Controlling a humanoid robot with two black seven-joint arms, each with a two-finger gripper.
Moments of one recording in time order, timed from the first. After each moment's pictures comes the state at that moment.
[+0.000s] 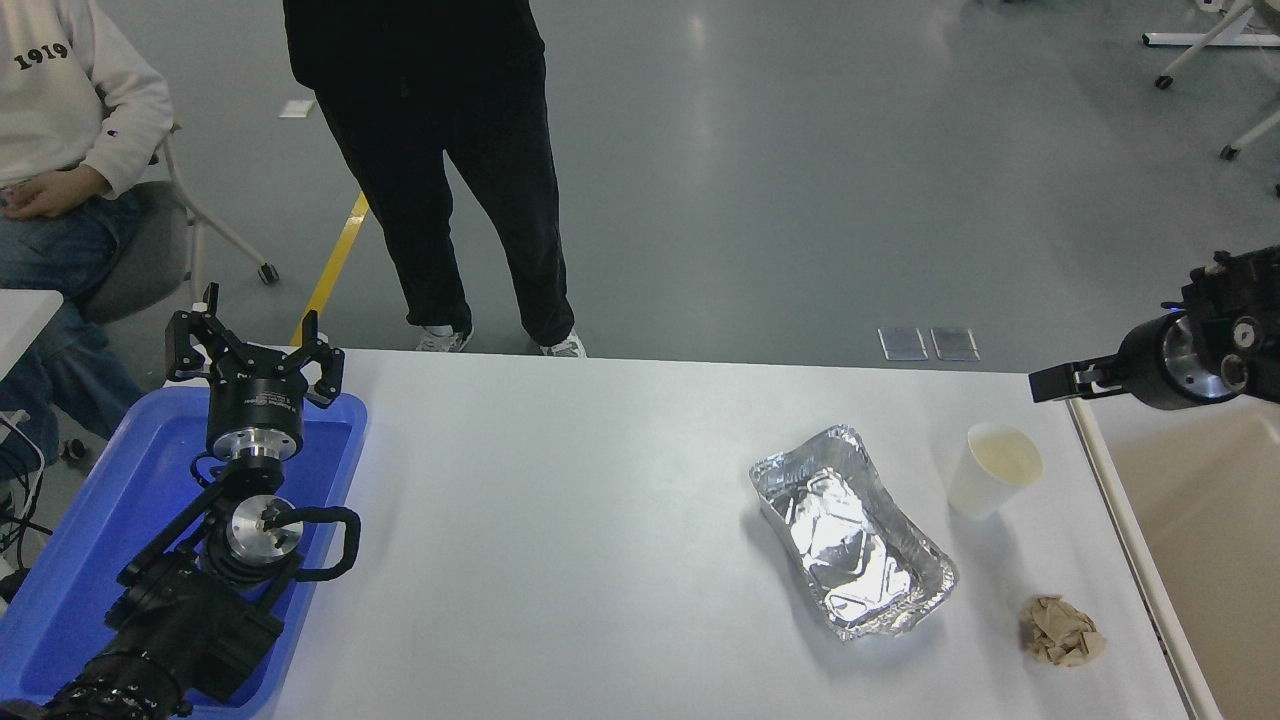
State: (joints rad) left arm -0.52 0.15 -1.18 -0.59 0.09 -0.33 -0.56; right arm 1.43 -0.63 -0.84 0.93 -0.90 0.26 0.04
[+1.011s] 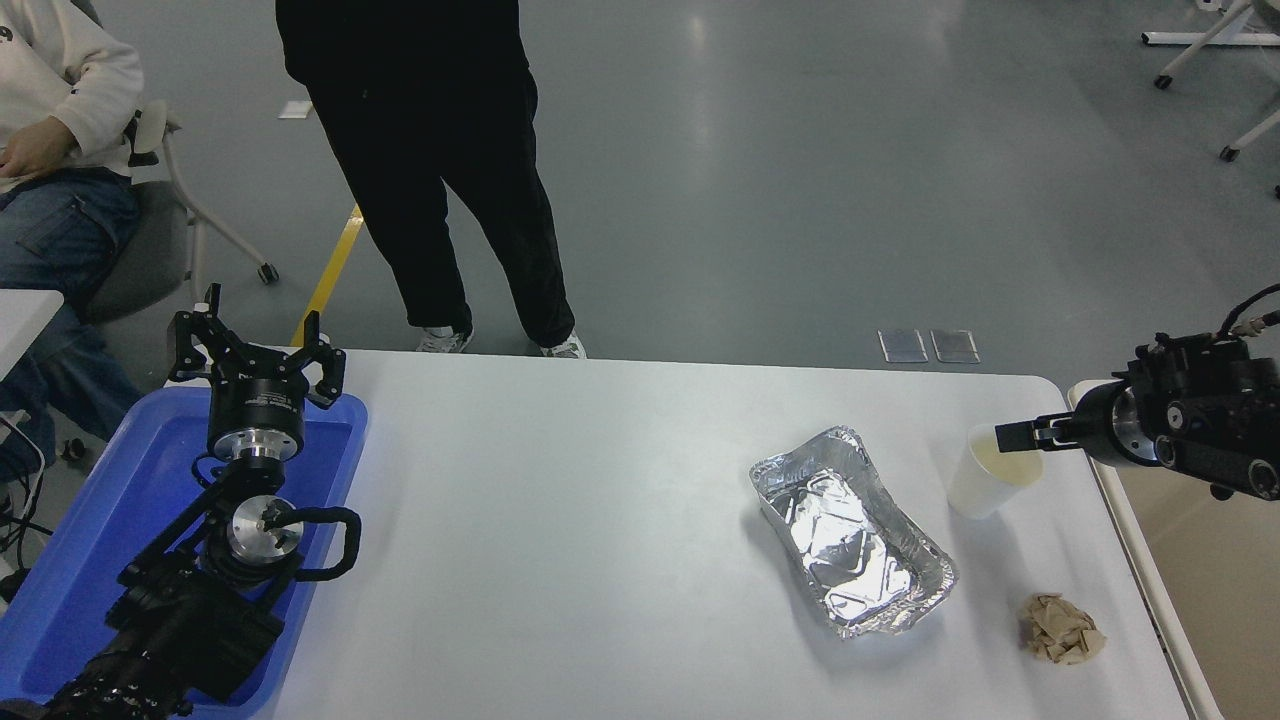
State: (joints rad) left arm -0.52 0.15 -1.18 -0.59 0.09 -0.33 -0.56; right arm 1.25 -0.55 -0.80 0.82 -0.89 0.16 0.05
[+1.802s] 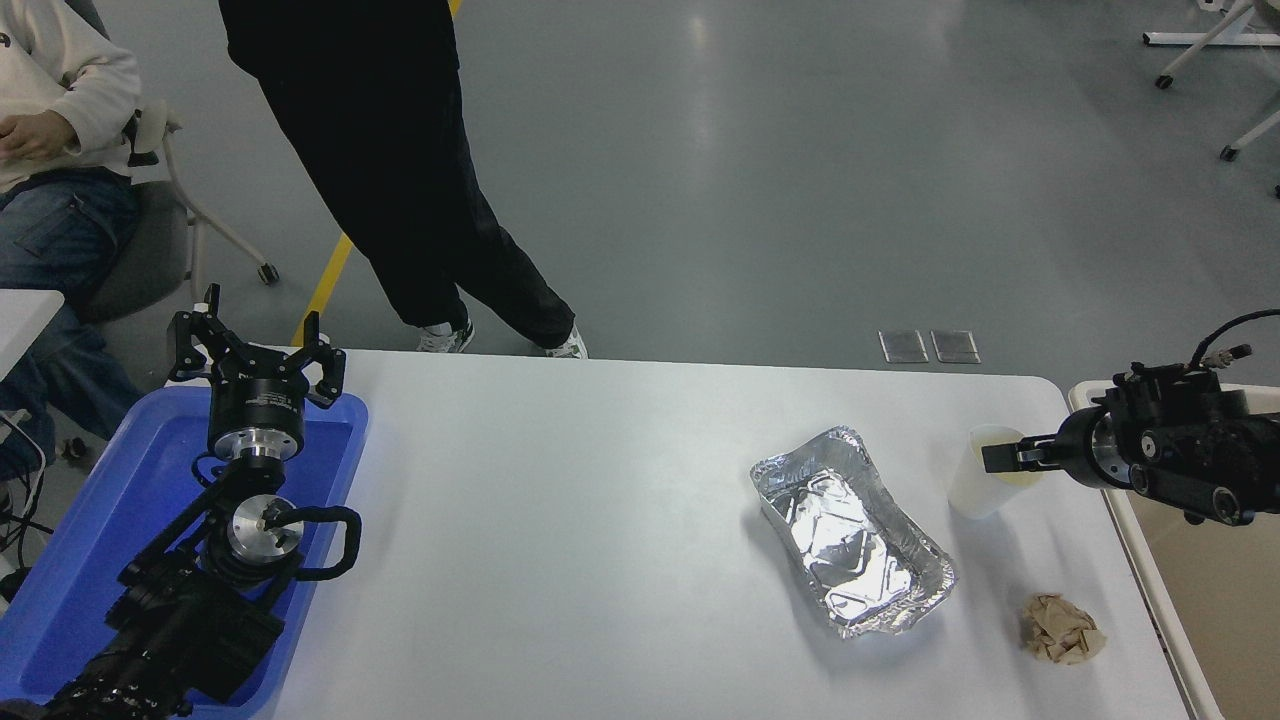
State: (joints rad) left arm -0.52 0.15 -1.18 -0.59 0.09 -0.33 -0.56; right arm 1.16 -0.48 -0.79 0.75 -0.88 0.12 0.05
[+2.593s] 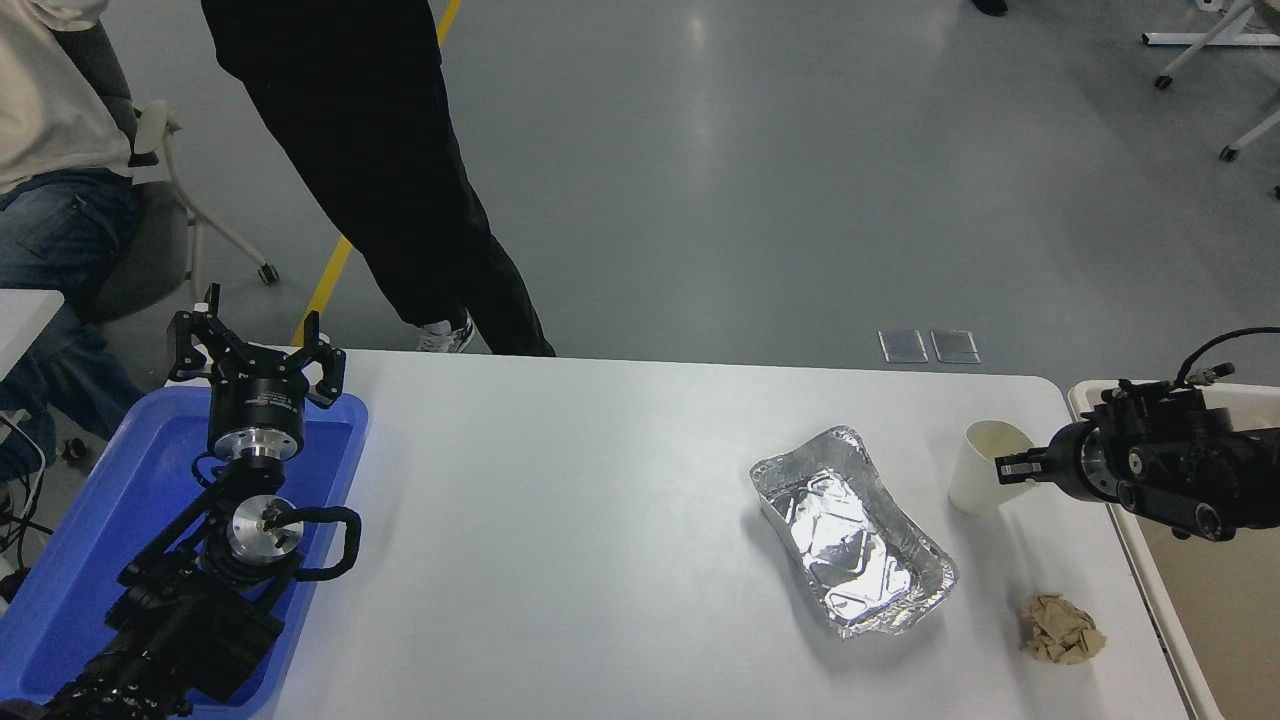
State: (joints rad) left arm -0.52 0.15 -1.18 -0.59 0.09 -0.33 -0.56; right arm 1.15 -0.48 -0.79 0.74 -0.89 0.12 0.05
